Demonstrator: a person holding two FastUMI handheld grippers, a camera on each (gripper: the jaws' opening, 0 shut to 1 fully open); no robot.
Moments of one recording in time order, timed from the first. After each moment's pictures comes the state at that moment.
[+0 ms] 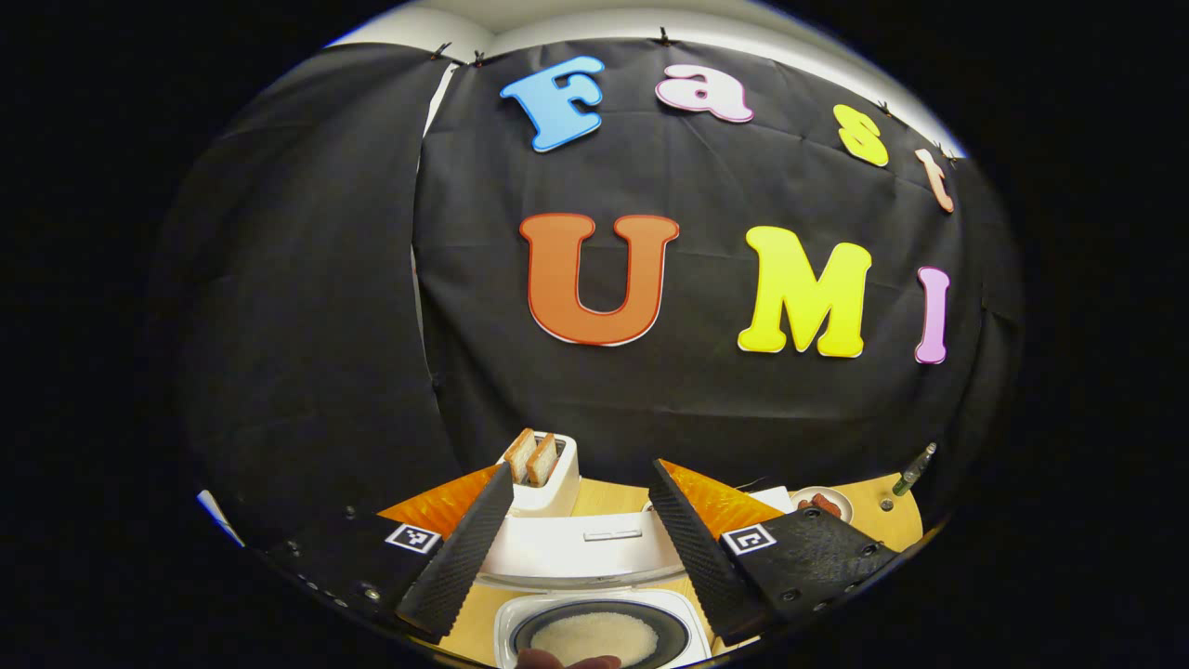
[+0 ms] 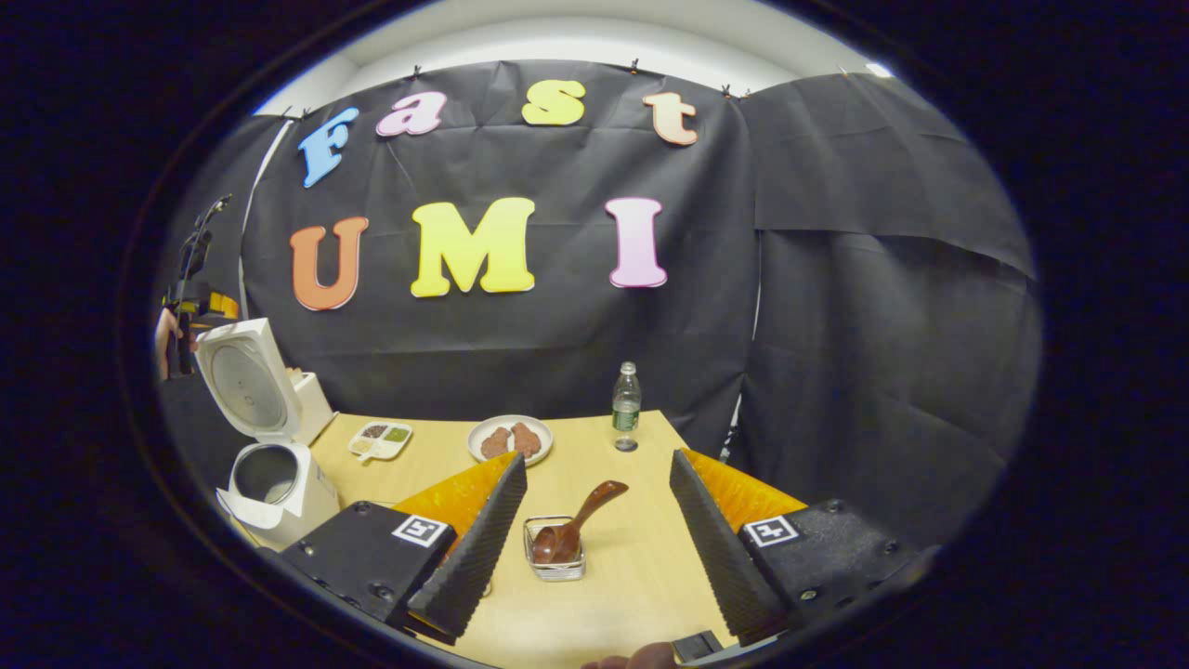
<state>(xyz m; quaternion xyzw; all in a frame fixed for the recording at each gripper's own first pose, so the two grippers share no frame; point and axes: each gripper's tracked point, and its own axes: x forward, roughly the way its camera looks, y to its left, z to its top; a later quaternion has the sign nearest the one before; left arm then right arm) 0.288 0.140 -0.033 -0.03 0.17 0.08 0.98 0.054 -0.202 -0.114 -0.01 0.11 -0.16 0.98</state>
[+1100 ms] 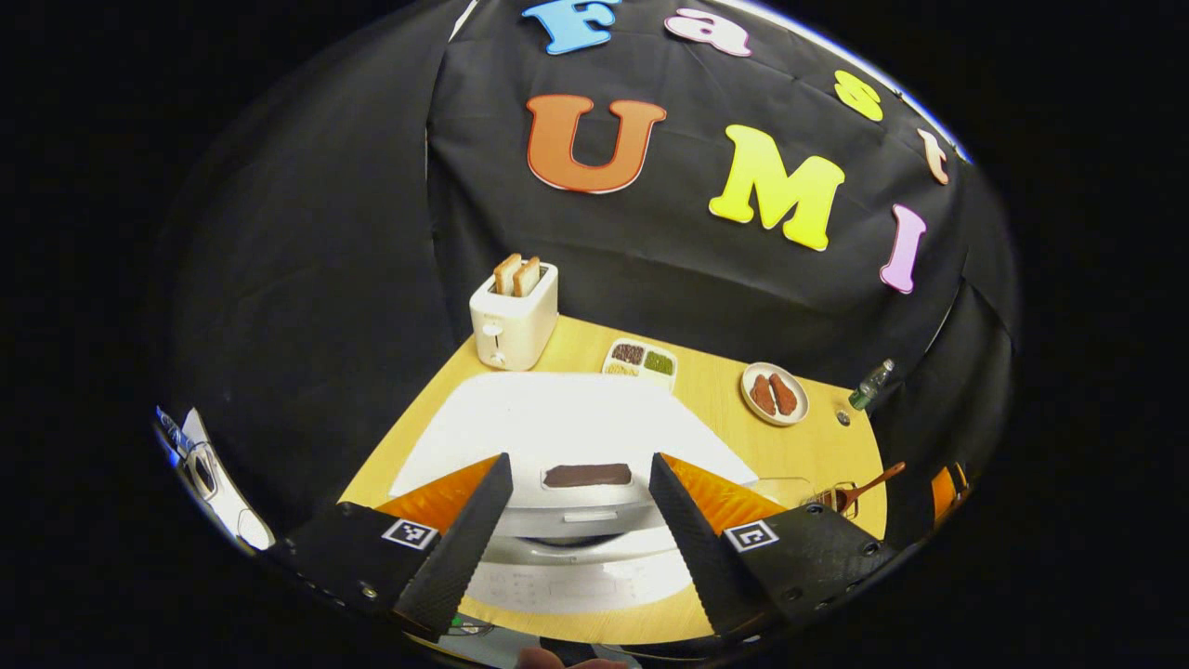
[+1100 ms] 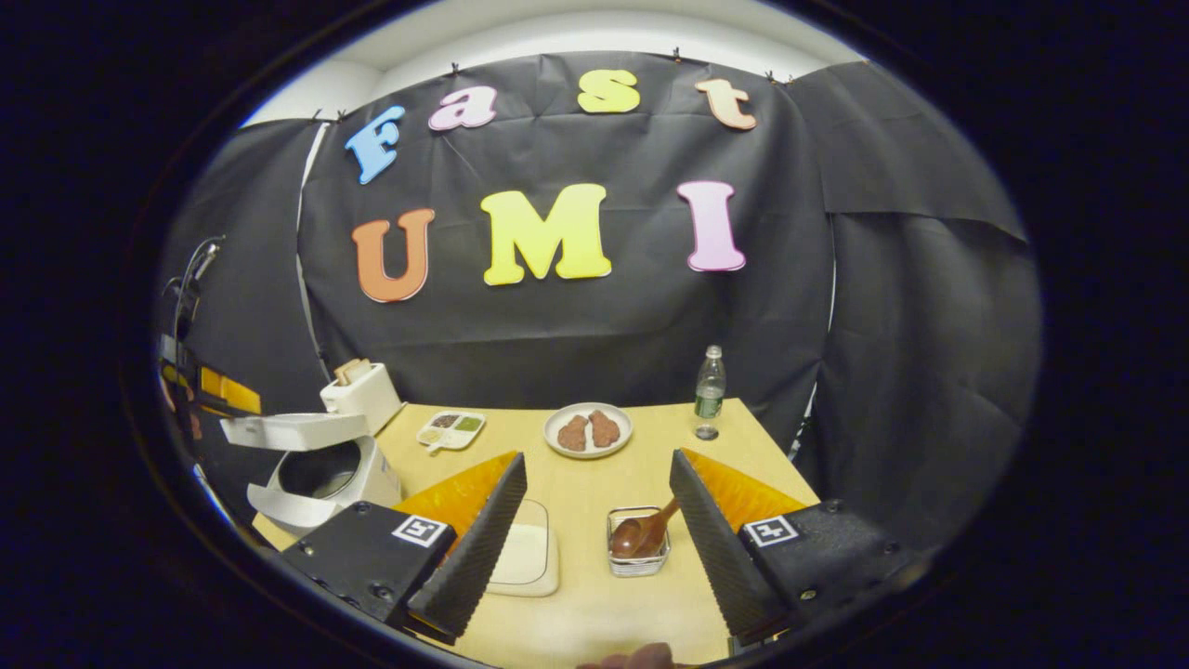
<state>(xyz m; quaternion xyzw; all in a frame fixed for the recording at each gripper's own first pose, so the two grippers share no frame) 0.100 0.070 -0.151 -0.09 0.35 0.05 0.93 0.077 -0.127 -0.145 0.01 0.13 -0.04 0.99</state>
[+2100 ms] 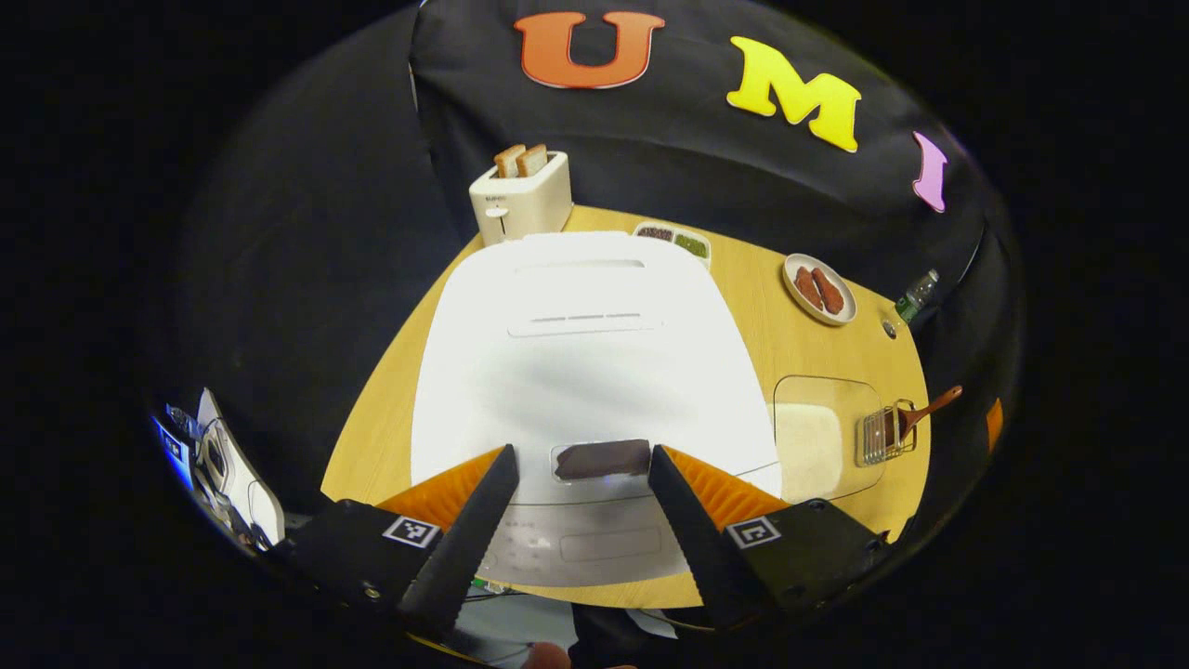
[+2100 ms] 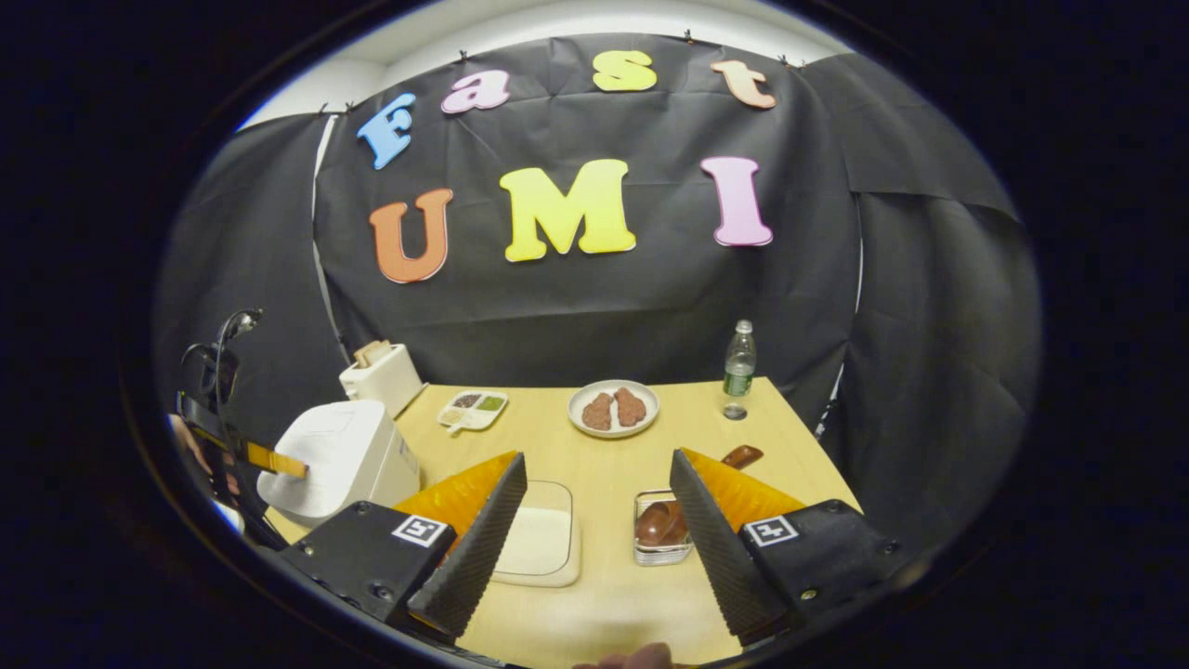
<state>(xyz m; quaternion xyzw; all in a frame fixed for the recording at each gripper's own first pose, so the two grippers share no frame) 0.068 0.071 -0.248 -0.05 0.47 0.06 0.88 0.093 -0.111 -0.163 0.02 0.16 0.00 0.99</state>
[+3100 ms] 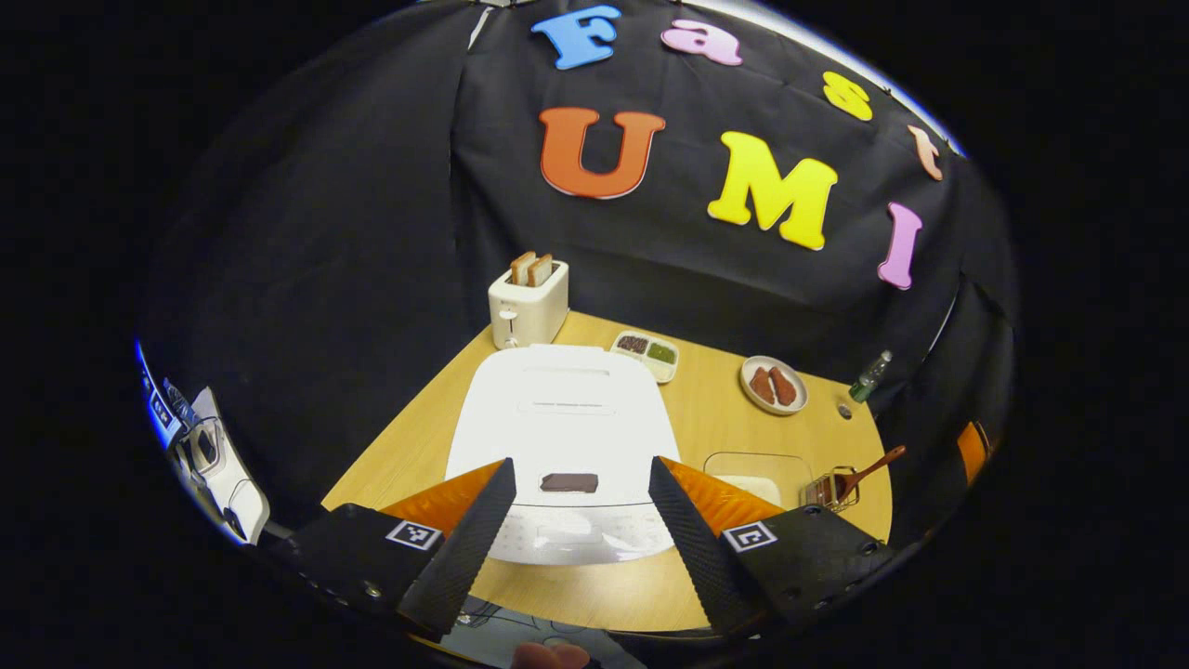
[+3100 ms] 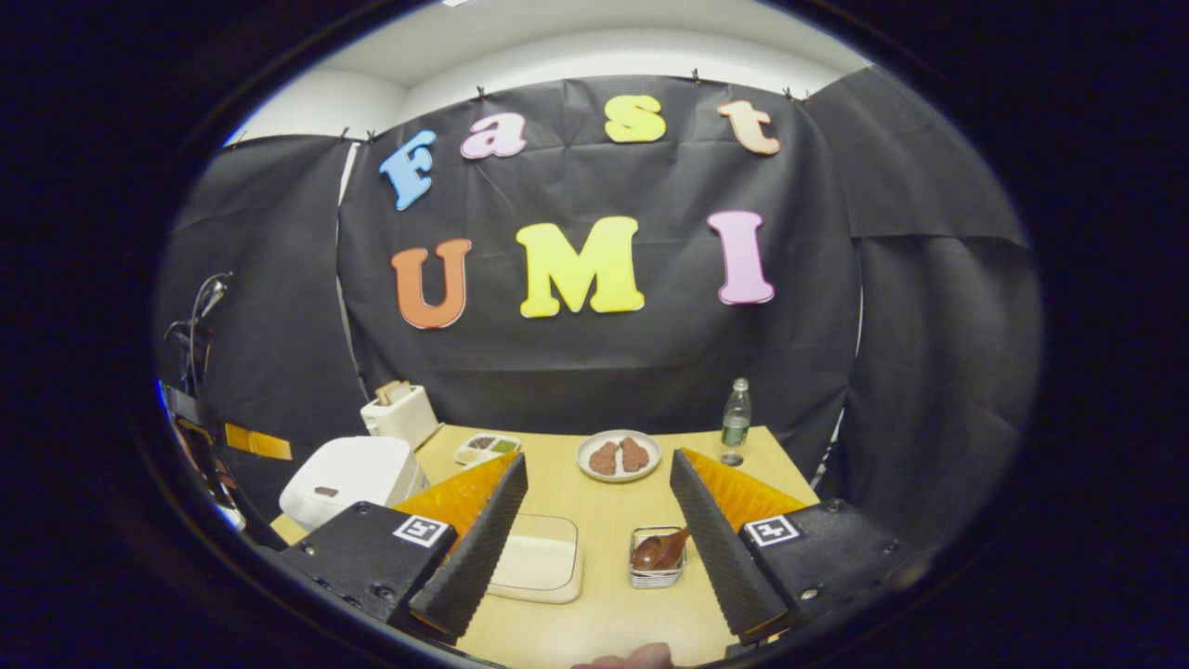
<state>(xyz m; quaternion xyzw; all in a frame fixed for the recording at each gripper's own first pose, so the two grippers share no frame) 0.029 0.049 -0.114 -0.09 0.28 0.06 0.95 0.039 -0.108 -0.080 0.00 0.07 0.01 1.00</state>
